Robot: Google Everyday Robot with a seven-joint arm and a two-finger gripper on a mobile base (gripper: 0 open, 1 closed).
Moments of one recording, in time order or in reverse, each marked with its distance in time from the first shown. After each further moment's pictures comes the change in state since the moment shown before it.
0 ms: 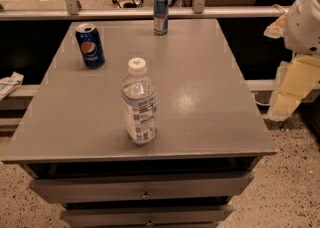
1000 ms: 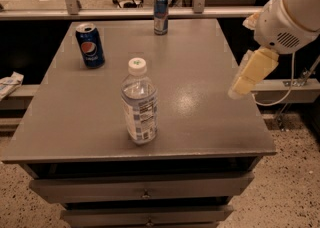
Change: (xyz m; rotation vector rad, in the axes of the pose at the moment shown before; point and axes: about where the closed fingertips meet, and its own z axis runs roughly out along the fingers) arm -0.039 -0.052 0.040 0.095 -0.193 0.082
